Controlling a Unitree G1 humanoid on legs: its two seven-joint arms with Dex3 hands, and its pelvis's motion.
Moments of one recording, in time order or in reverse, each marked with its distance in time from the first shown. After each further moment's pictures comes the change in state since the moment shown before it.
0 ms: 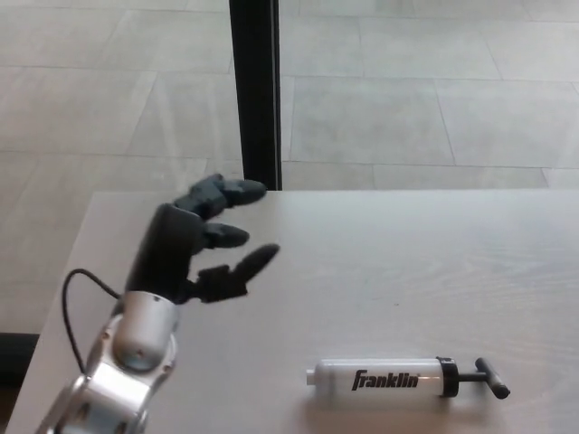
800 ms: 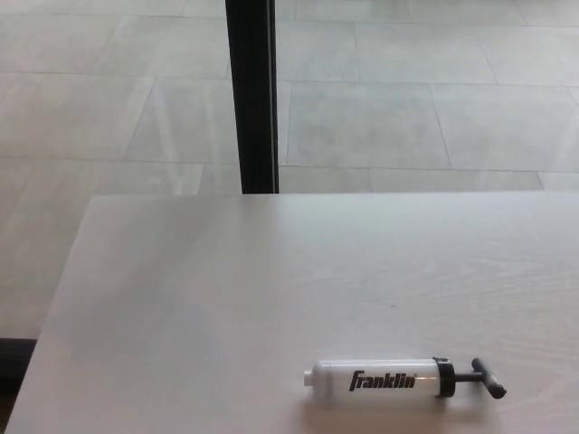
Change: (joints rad) left_arm -0.053 0.233 0.837 0.389 -0.227 -0.040 0.050; right_arm 0.011 -0.220 -0.361 0.364 0.021 -0.090 -0.006
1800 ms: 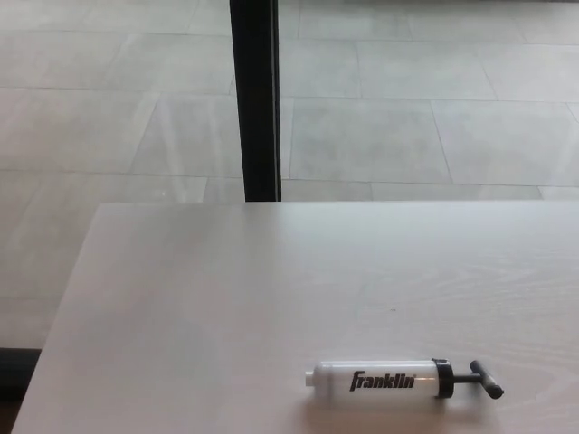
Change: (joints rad) left_arm 0.727 0.000 0.032 0.596 0.067 -0.114 -0.203; right_arm 0.426 0.133 0.103 0.495 -0.165 -0.133 -0.025
